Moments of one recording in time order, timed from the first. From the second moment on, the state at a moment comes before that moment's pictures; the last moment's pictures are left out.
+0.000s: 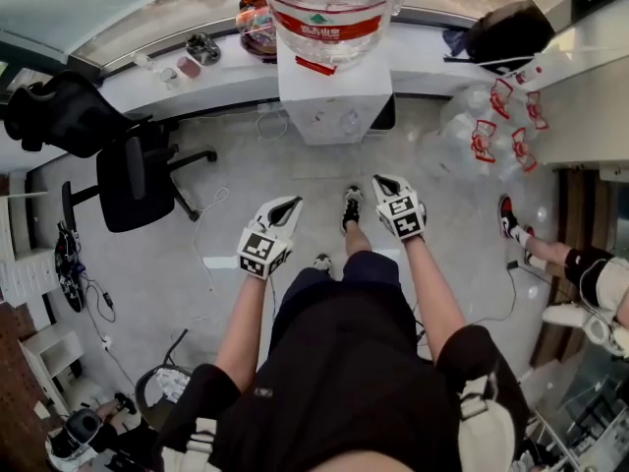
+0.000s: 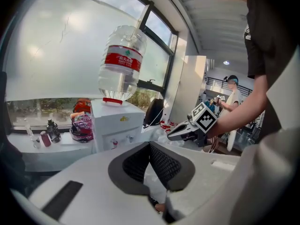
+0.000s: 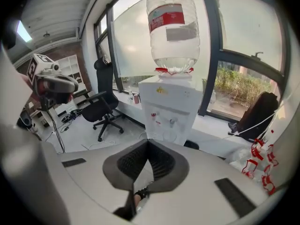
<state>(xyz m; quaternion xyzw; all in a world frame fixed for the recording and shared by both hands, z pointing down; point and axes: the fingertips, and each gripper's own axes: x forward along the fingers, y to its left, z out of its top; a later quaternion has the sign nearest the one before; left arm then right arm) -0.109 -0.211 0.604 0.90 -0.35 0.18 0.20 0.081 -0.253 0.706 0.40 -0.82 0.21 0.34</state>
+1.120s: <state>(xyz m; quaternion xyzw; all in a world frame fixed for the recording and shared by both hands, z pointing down) -0.118 -0.104 0.554 0.92 -0.32 0.15 0.16 0.038 -0.123 0.584 0.44 -0.85 0.13 0.26</state>
